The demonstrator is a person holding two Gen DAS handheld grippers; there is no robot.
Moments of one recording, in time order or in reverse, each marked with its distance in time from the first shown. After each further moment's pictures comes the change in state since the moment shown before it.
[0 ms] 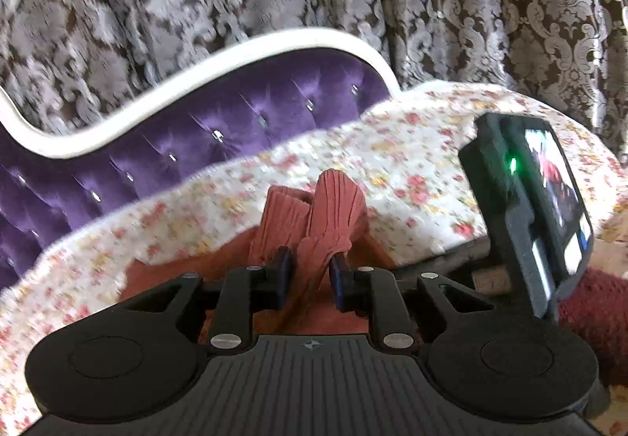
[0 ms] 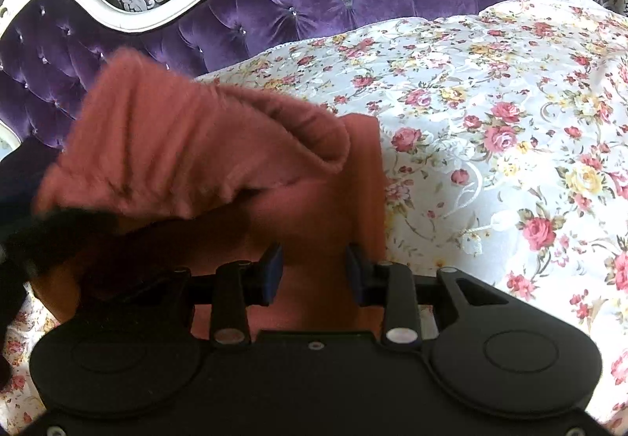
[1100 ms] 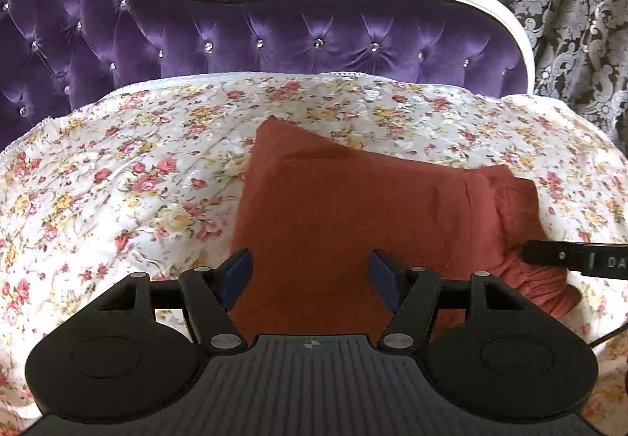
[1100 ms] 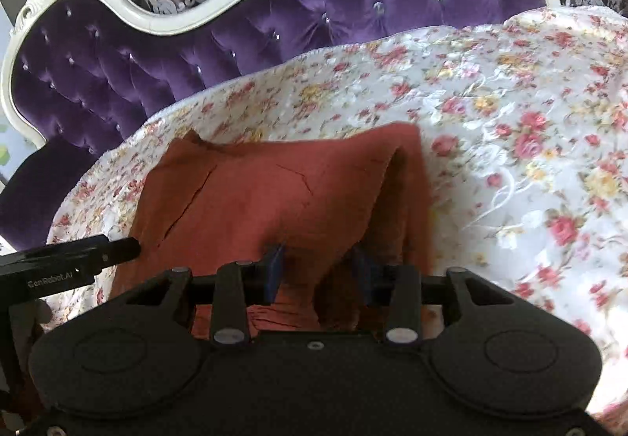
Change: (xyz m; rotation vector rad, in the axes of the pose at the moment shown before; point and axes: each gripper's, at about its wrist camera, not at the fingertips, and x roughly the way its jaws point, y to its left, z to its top) left arm 0.018 0.145 -0.069 -0.404 0.166 0.122; right arm -0.011 0.030 0.001 -0.026 0.001 0.060
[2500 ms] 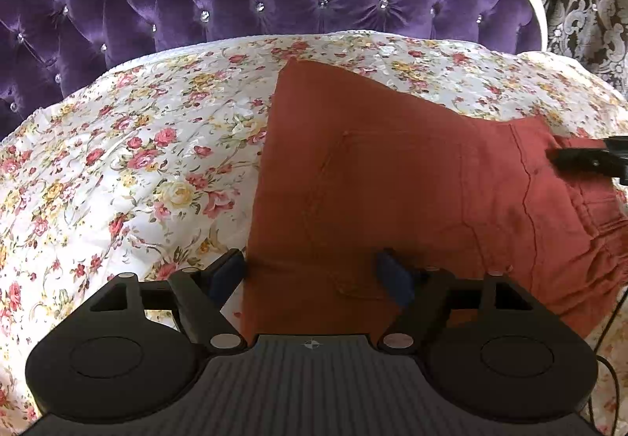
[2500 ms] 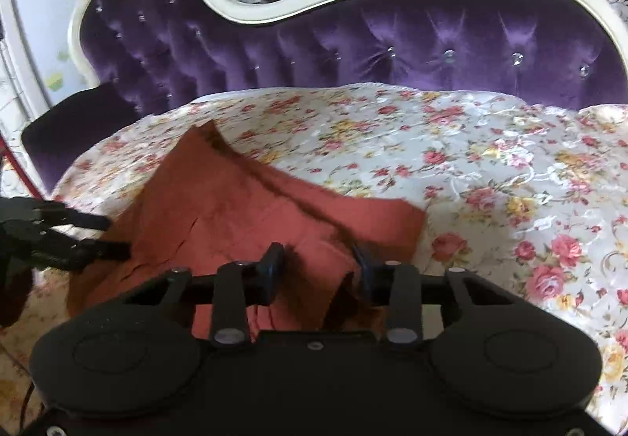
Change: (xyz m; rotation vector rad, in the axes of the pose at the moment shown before) left arm 0.041 0.008 -0.020 0.066 0.073 0.031; right arm 0.020 -0.045 0.033 -0.334 -0.056 0.166
